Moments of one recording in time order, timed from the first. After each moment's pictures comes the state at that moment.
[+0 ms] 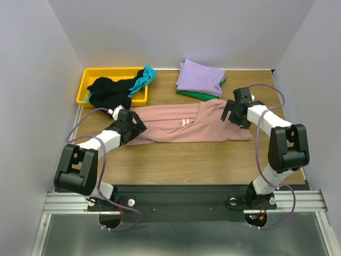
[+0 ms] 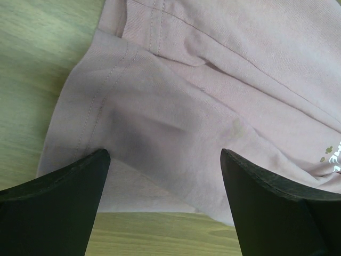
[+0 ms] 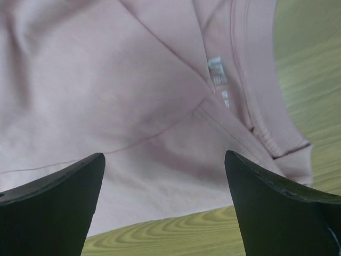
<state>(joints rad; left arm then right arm) -0.27 1.44 0.68 -0.11 -0.14 -0.80 0.13 1.66 1.14 -0.52 0.21 0.51</state>
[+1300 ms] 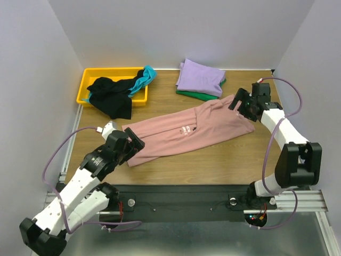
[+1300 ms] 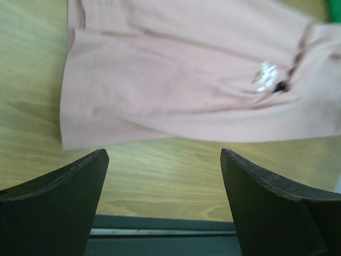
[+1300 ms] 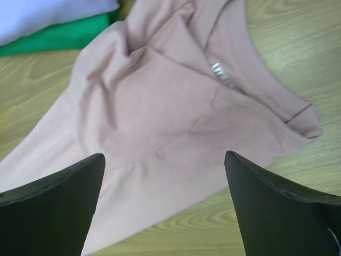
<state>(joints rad) -0.56 0.72 0.62 -0.72 -0.25 -1.05 0.01 1.50 1.12 -0.43 -0.04 0.51</state>
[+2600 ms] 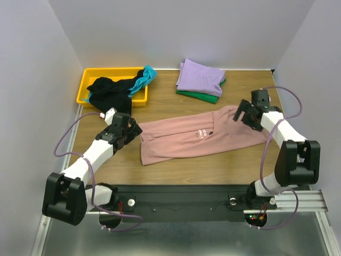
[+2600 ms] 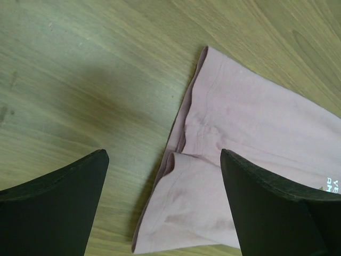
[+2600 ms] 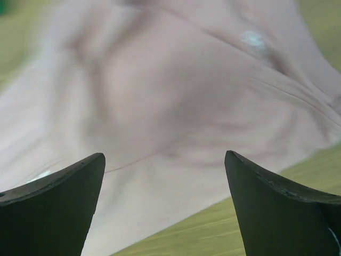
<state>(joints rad) -0.31 1.14 0.66 -0.38 -0.24 -0.88 -0.06 1.51 1.01 -0.52 0.09 0.45</state>
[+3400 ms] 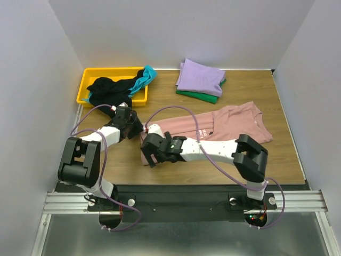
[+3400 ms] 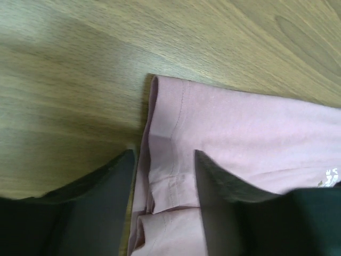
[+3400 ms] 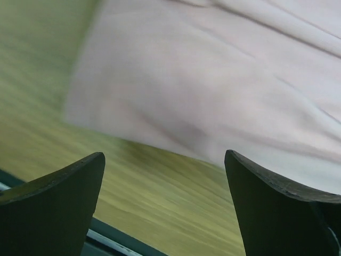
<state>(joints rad) -0.22 1.52 0.72 -0.04 0.05 -0.72 1.21 1.92 1.43 -0.51 0.40 0.51</state>
